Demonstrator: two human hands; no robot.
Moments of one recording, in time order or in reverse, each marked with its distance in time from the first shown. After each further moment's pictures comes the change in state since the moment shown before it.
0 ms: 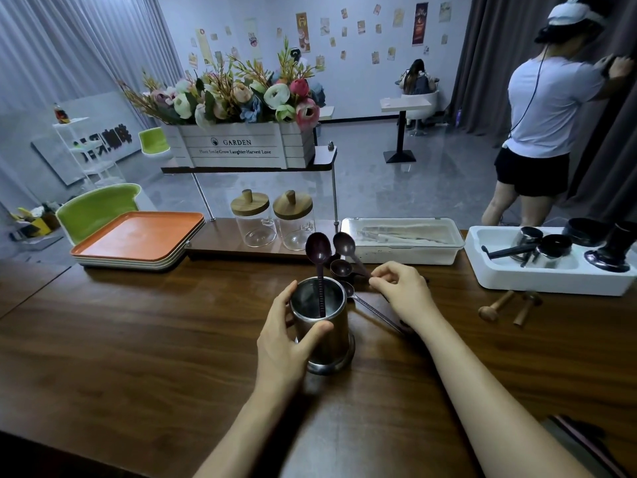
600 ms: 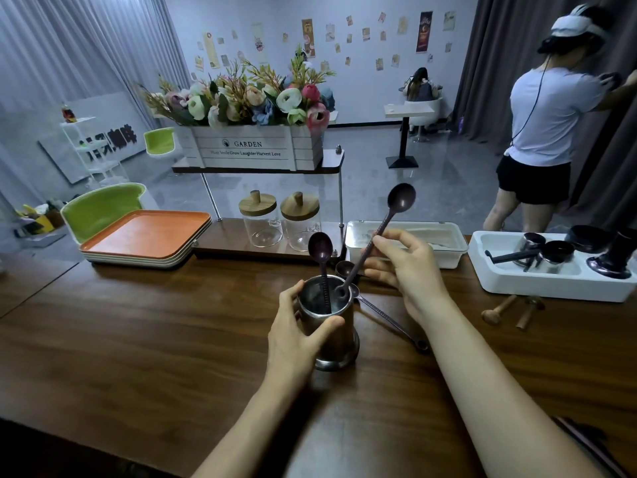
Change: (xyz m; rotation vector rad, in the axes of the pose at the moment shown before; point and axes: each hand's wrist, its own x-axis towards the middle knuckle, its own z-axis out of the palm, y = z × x) left_hand 0.004 0.000 0.002 0.002 -0.005 -0.061; right_hand -0.026 -0.082 -0.017 0.790 -0.019 0.067
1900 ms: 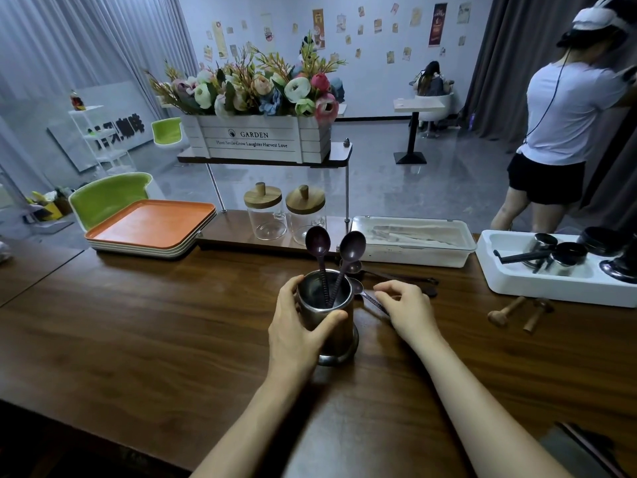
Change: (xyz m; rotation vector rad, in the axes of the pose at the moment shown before) left_hand 0.000 -0.002 0.005 0.082 0.109 0.055; right_hand 0.018 0.098 -0.043 -0.915 0.063 -0.034
